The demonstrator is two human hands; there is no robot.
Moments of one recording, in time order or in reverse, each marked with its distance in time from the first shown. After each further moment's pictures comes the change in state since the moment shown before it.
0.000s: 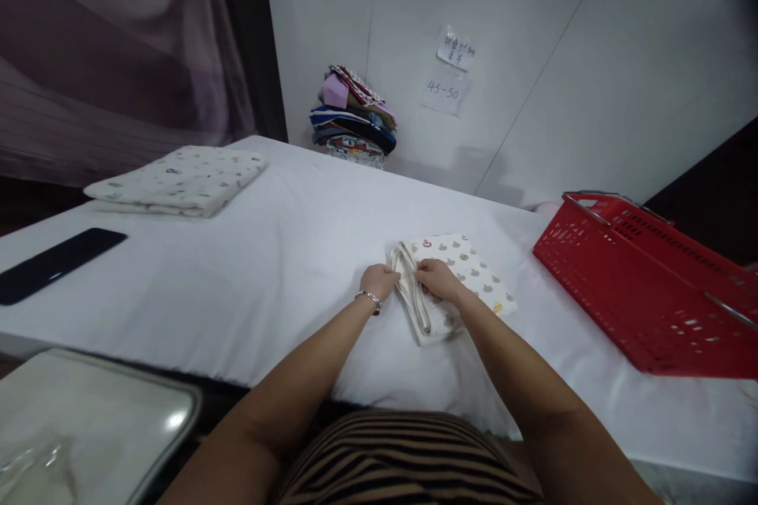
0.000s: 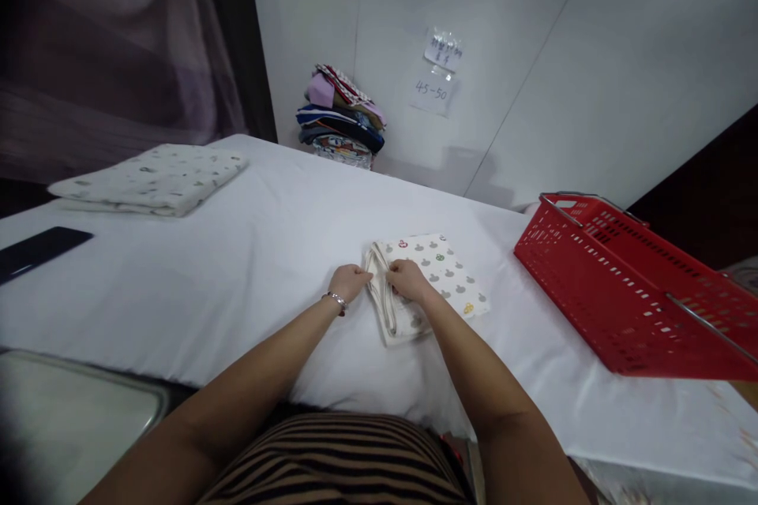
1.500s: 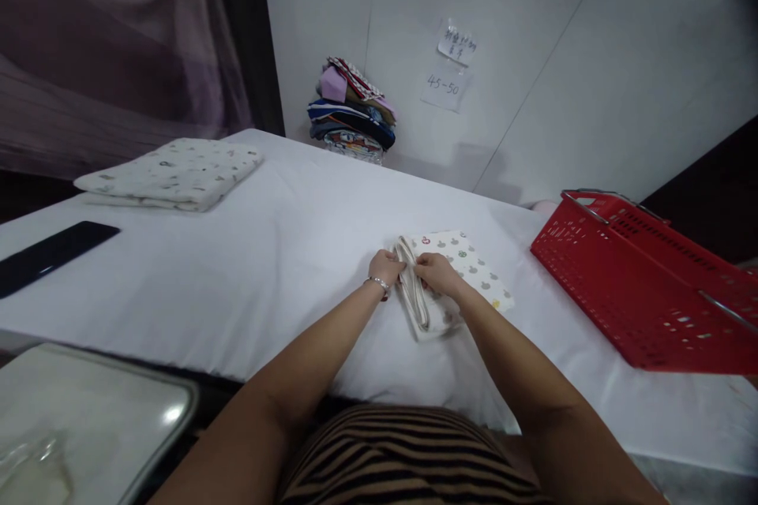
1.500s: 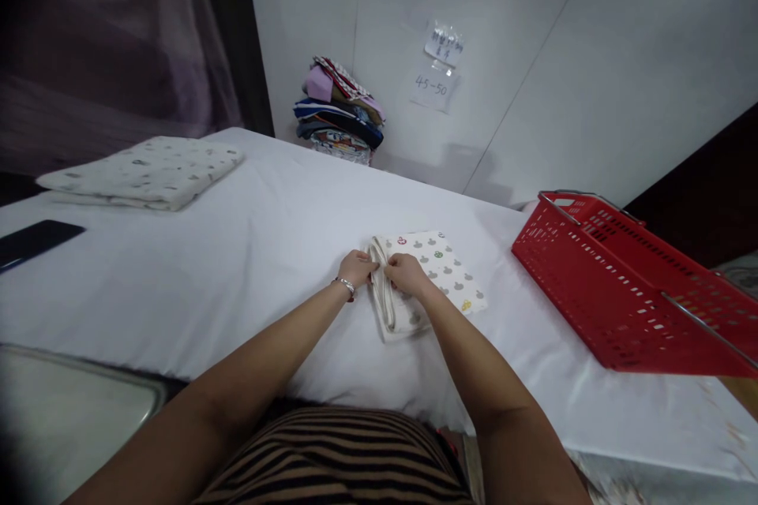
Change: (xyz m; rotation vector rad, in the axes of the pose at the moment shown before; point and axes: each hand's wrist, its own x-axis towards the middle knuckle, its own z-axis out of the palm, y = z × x) left_hand 0.028 0.006 0.030 -0.300 0.010 -0.081; right_hand -0.007 -0.017 -0.008 -0.051 0.016 0.040
